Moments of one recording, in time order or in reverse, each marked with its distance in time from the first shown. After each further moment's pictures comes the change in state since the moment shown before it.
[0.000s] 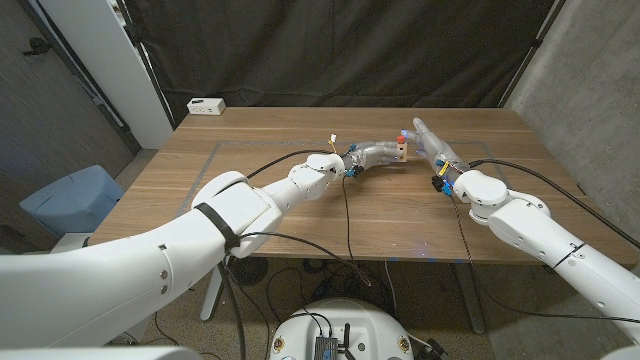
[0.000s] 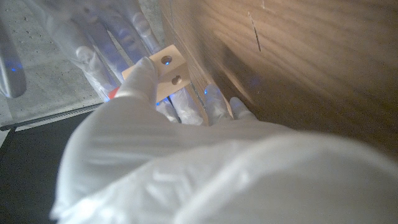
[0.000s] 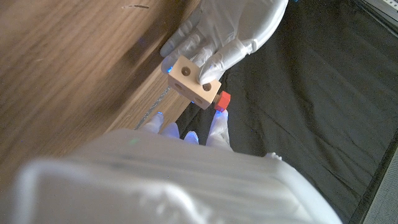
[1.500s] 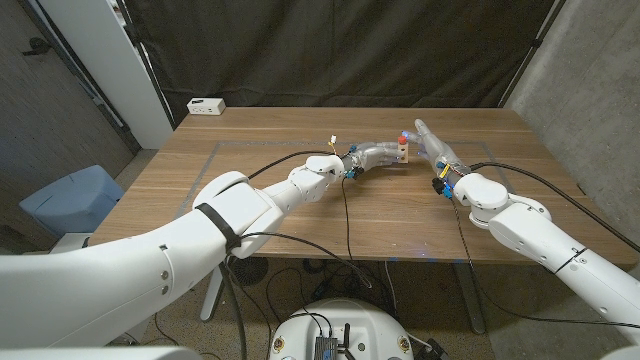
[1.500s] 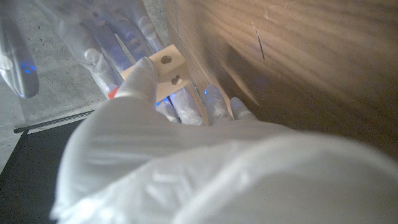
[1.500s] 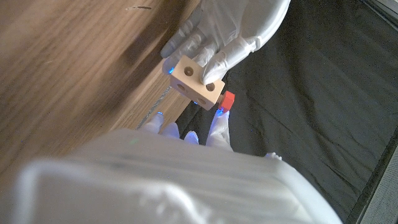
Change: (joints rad) left arm 0.001 -0.009 -0.005 0.030 -0.001 -0.049 -0.034; left_hand -0.001 -0.001 -0.001 -0.001 0.000 0.000 0.000 0.000 0.001 0.000 -0.003 0.003 0.000 0.000 0.000 0.000 0.000 0.002 -0.002 0.000 0.000; right arm -0.027 -0.001 0.012 -0.017 0.001 0.009 -0.027; right_hand 0.000 0.000 0.000 0.000 0.000 0.004 0.004 0.004 0.000 0.006 0.006 0.000 0.000 0.000 0.000 0.000 0.000 0.000 0.000 0.000 0.000
